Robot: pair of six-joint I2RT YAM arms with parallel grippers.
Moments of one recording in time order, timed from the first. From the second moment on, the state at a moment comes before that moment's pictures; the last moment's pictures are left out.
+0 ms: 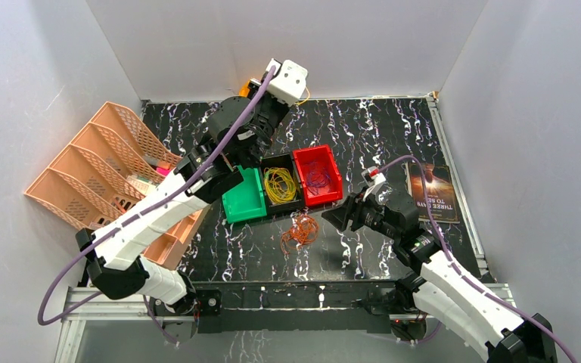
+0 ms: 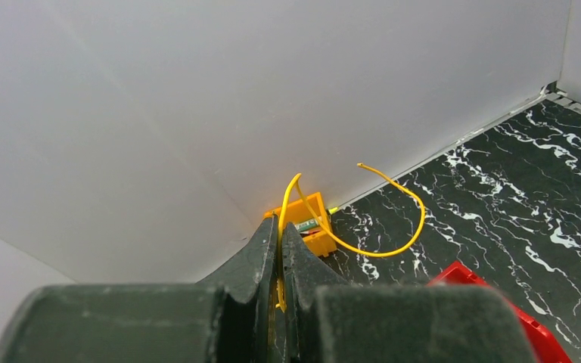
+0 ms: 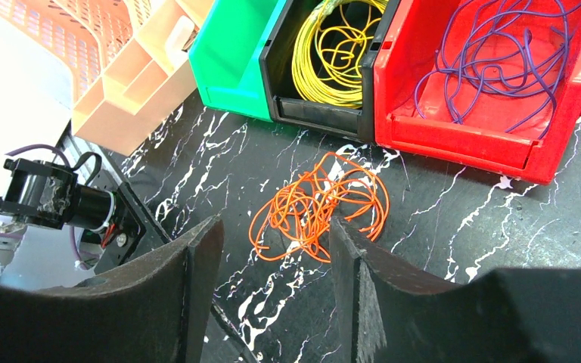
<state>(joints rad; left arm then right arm) -0.99 1.42 1.75 -0.20 -0.68 0.52 0.58 0.67 0.37 0.04 -0.35 0.51</state>
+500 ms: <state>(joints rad) -0.89 1.43 1.69 -0.24 -0.60 0.42 0.58 0.67 0.37 0.04 -0.35 0.51</state>
